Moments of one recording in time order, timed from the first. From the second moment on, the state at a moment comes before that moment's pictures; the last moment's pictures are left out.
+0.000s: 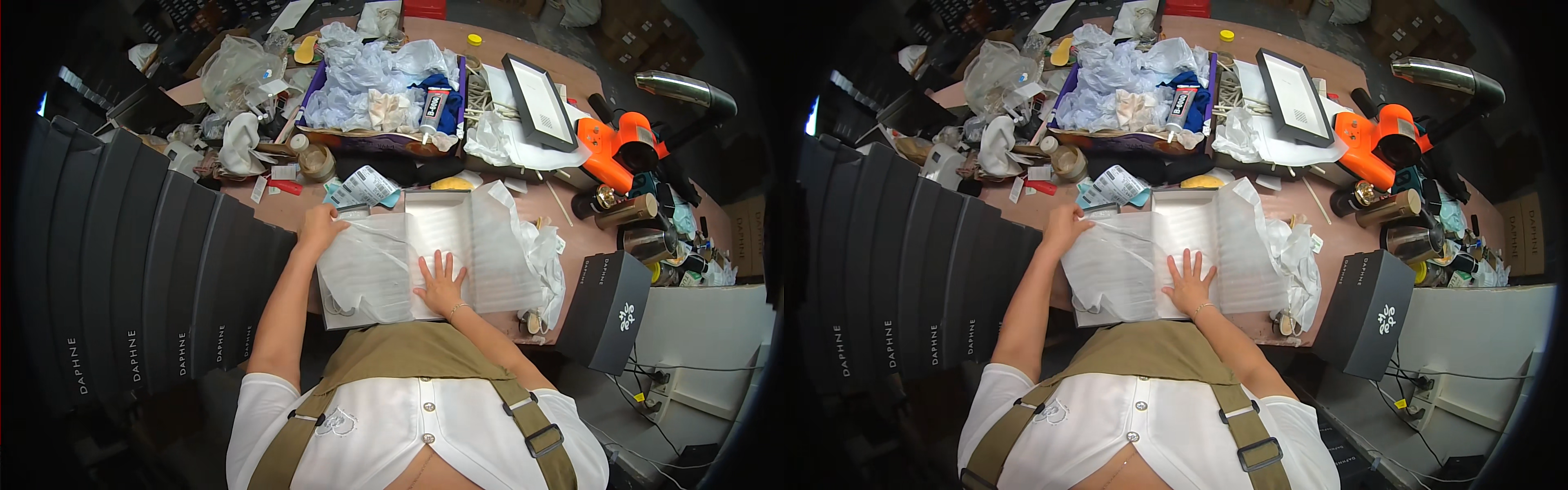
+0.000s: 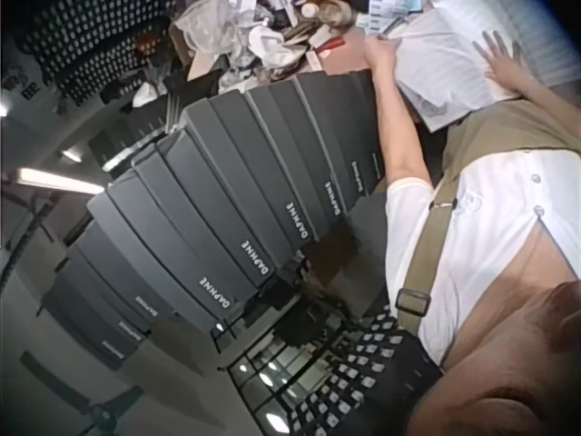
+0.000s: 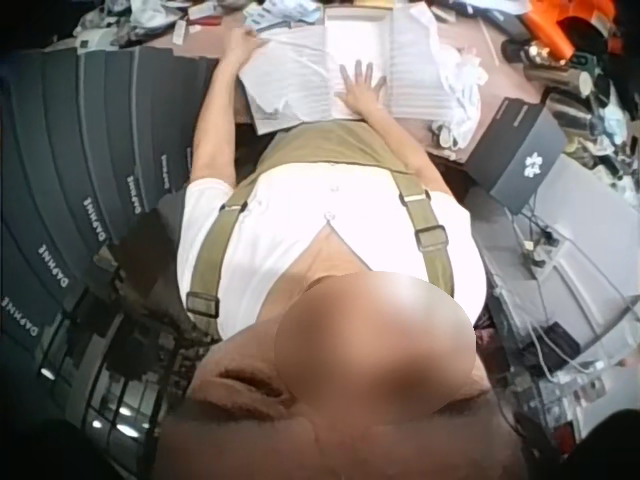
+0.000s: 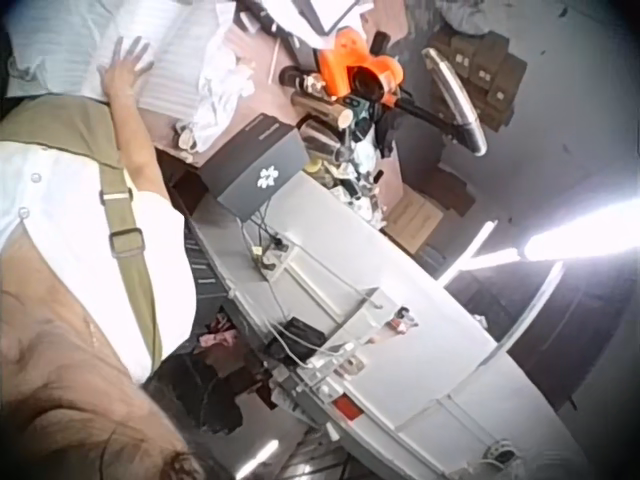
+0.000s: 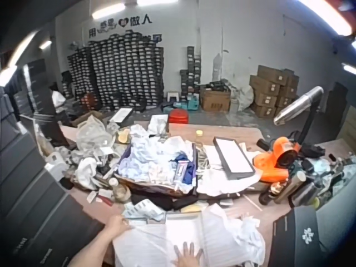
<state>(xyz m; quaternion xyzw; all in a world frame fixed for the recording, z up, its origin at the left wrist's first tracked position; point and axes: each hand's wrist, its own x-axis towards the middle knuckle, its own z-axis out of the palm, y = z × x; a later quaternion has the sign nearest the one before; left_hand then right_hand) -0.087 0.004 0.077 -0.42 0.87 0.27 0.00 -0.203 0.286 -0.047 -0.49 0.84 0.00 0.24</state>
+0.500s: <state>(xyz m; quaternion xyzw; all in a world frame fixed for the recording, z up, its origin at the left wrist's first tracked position) -0.088 0.135 0.080 -0.31 0.87 0.24 0.30 -0.200 0.287 -0.047 -0.48 0.84 0.00 0.25</state>
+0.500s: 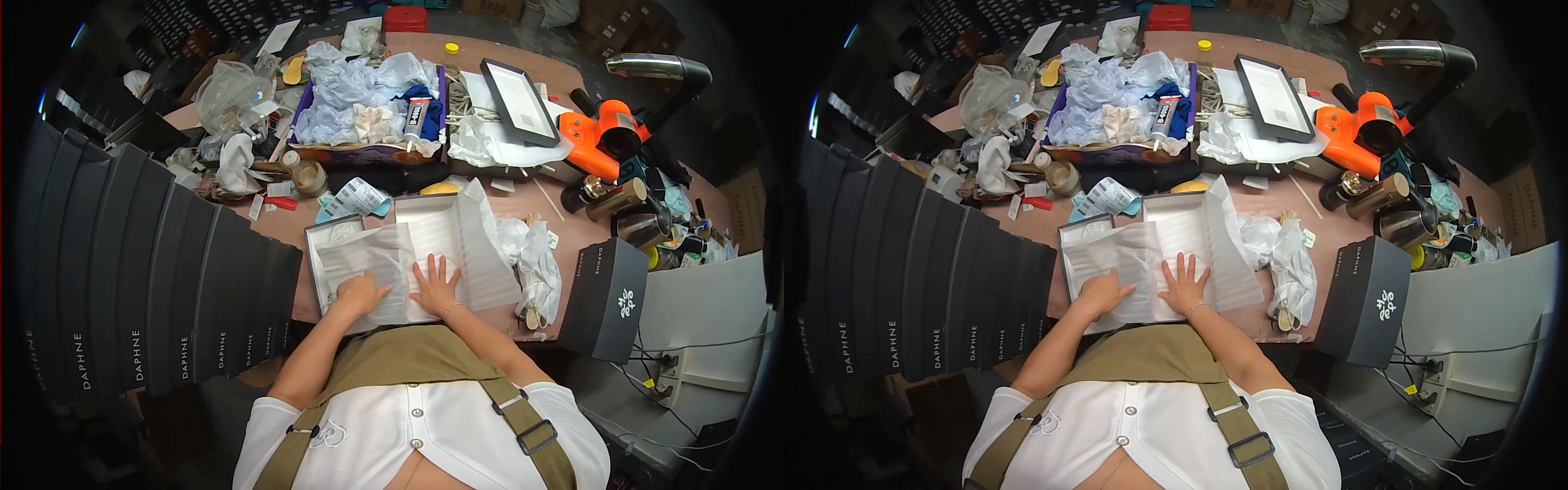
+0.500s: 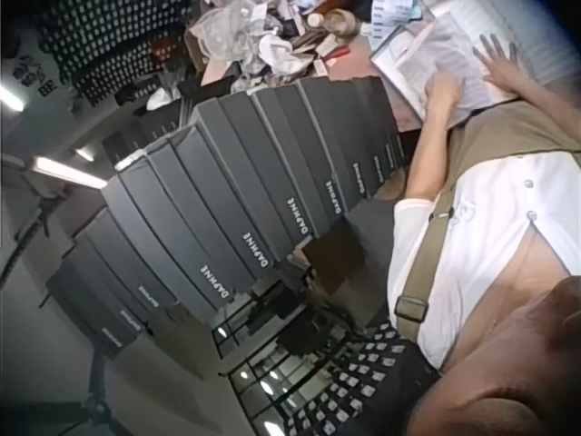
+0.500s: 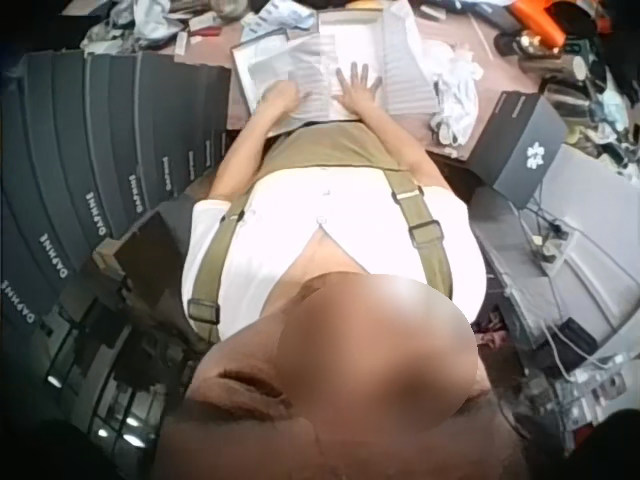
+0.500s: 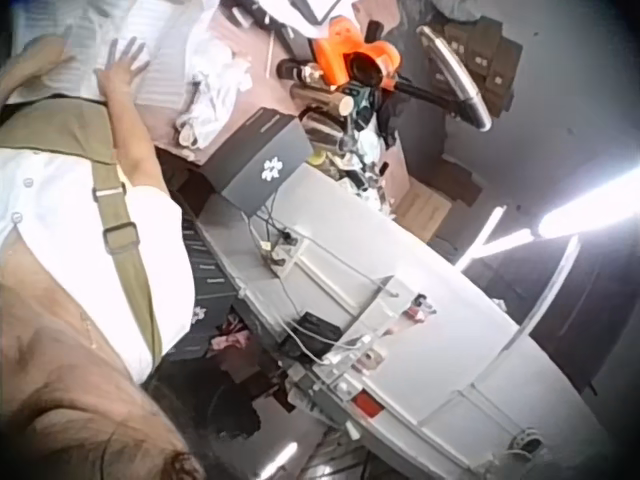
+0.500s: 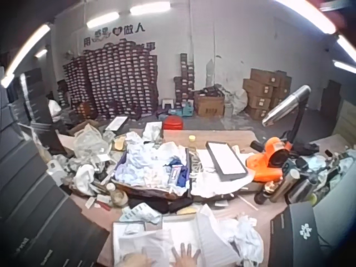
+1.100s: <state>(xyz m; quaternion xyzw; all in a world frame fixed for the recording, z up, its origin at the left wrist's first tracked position) -0.113 0.142 0.005 -0.36 0.75 0.53 -0.18 -0.240 0.311 0.123 -0.38 0.90 -0.19 -0.07</state>
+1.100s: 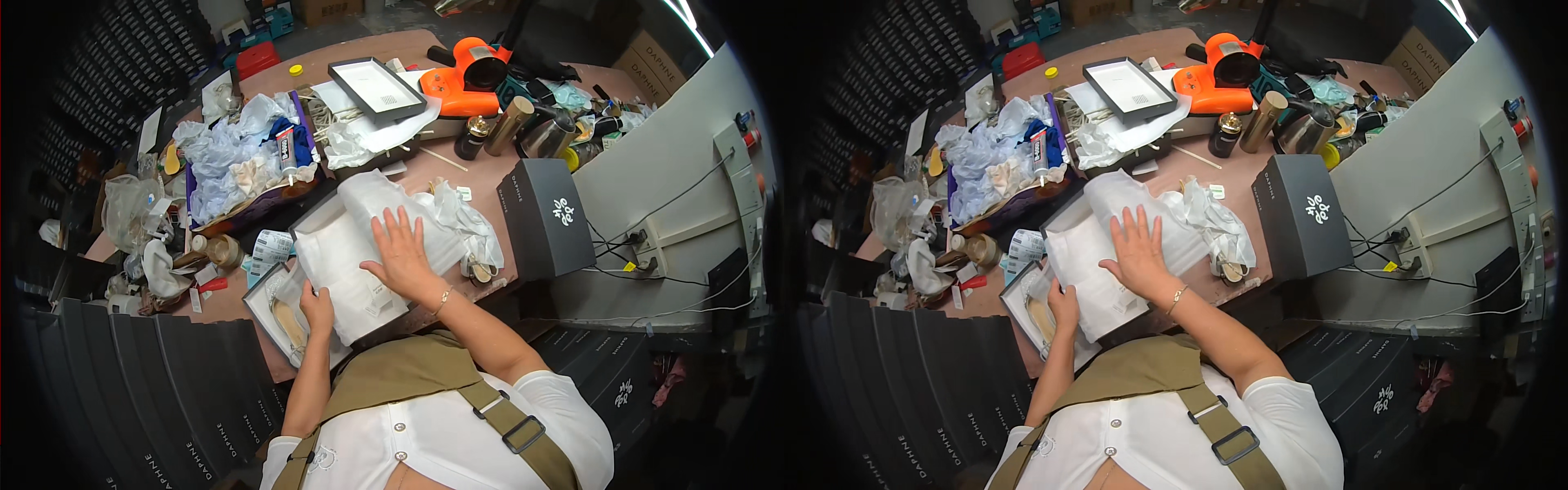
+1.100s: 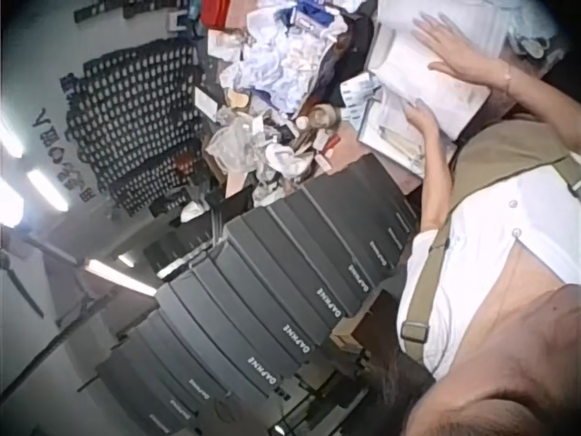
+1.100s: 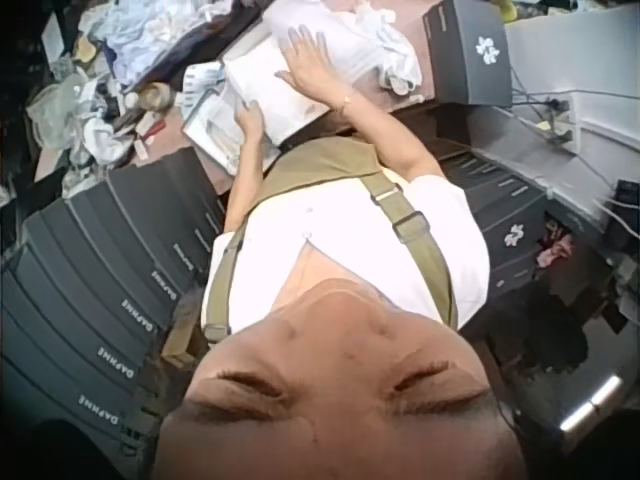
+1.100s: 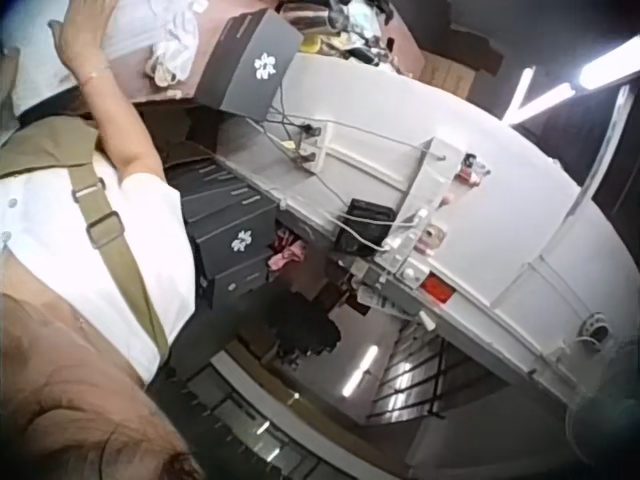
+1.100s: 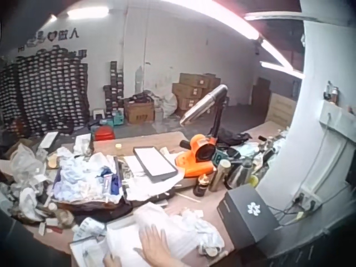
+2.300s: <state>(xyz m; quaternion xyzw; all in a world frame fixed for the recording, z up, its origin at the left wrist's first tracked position) -0.185 0.202 0.101 -0.24 0.32 0.91 -0.14 -0.282 0.362 0.140 -0.60 0.79 -0.12 0.07</state>
